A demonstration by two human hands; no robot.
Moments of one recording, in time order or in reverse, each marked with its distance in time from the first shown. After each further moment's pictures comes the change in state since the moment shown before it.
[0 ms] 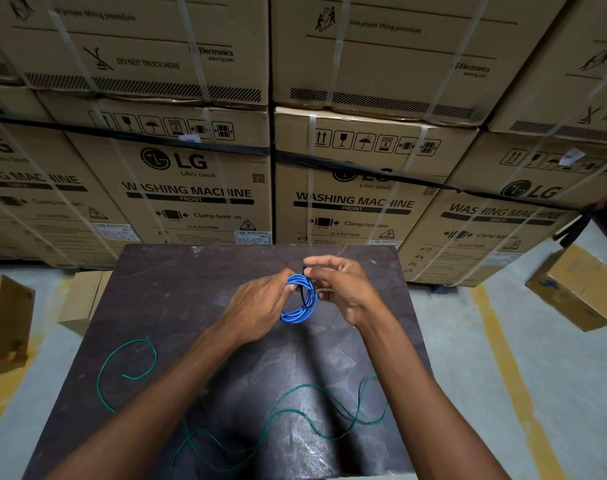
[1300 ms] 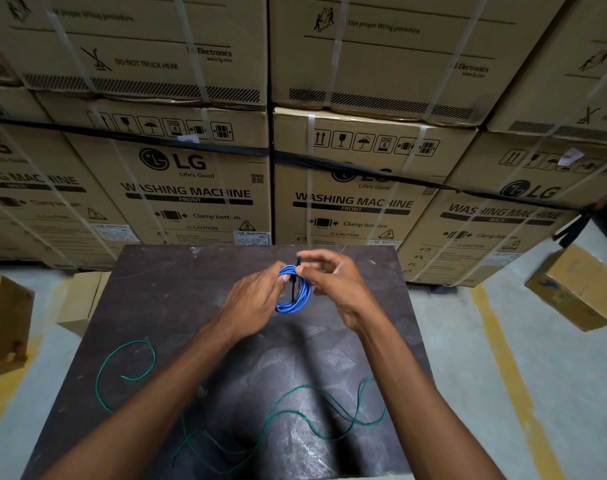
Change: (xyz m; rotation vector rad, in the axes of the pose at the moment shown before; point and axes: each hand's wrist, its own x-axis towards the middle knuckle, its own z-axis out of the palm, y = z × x) left_hand 0.006 -0.006 0.000 -0.047 0.064 -0.066; right_hand -0.012 -0.007 0.006 -0.142 -0.024 -0.167
